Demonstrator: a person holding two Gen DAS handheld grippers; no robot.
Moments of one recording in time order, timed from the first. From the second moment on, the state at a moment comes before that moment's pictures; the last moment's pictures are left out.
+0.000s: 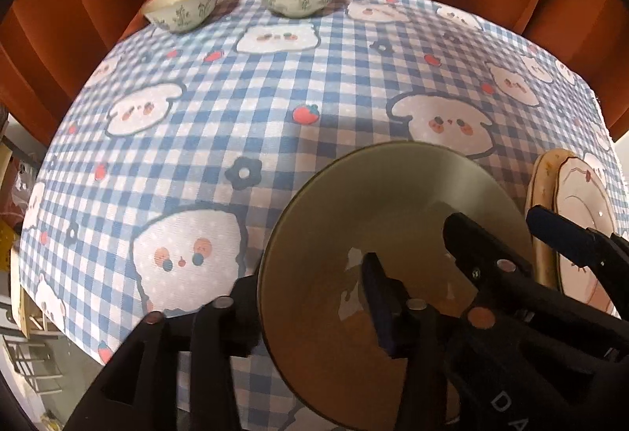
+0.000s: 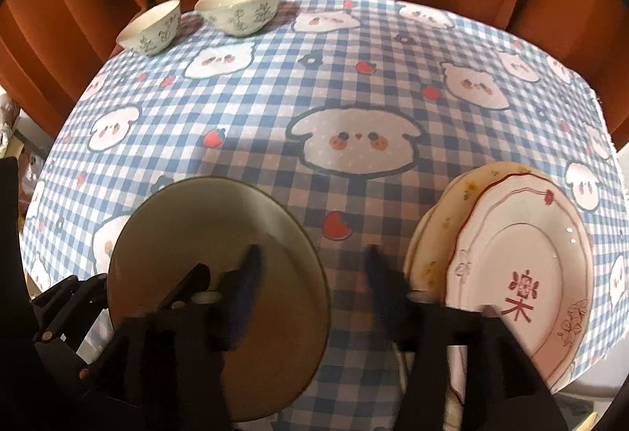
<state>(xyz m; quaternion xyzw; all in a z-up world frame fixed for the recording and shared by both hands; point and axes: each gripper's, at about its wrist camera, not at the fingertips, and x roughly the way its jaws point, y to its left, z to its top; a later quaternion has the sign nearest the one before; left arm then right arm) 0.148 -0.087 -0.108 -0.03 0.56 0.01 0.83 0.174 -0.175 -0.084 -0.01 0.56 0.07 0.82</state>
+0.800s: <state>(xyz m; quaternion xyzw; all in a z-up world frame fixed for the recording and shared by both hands) 0.191 -0.001 -0.072 -0.03 0.53 -0.03 0.85 0.206 -0.105 -0.043 0.00 0.54 0.04 0.84</state>
